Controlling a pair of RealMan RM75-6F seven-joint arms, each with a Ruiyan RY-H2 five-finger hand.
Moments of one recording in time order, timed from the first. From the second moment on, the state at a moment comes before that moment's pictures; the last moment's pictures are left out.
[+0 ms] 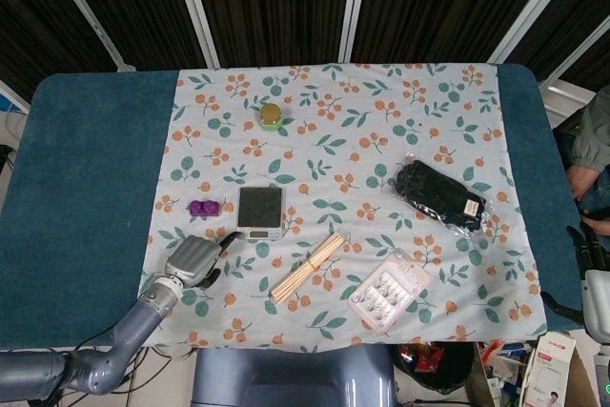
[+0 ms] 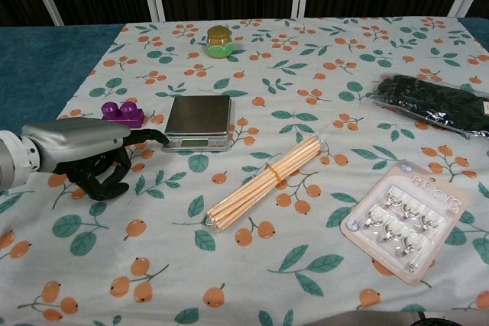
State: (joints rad) left arm -0.72 -1.49 0.01 -1.67 0.95 0.92 0.53; right arm 0.02 -1.08 0.11 -1.63 -1.40 1.51 -0.04
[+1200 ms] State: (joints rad) left arm -0.73 -1.49 0.02 -1.67 0.94 0.92 0.55; right arm 0.02 -1.08 0.11 -1.64 -1.40 1.50 -0.04
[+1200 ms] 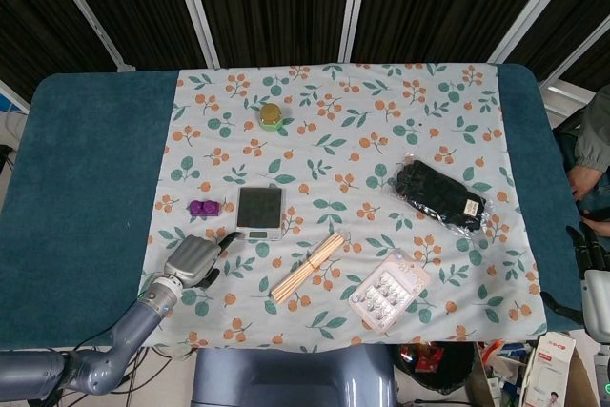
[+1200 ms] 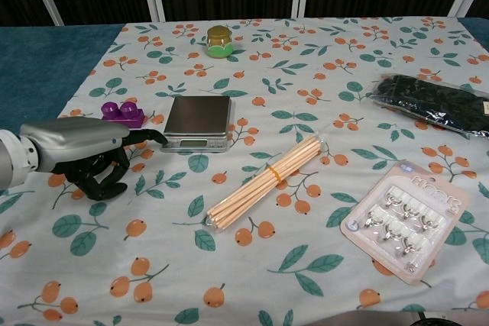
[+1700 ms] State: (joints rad) left arm -0.73 -1.50 0.03 -1.66 0.92 0.92 0.56; right arm 0.02 -1.08 0.11 -1.64 -1.39 1.50 -0.04
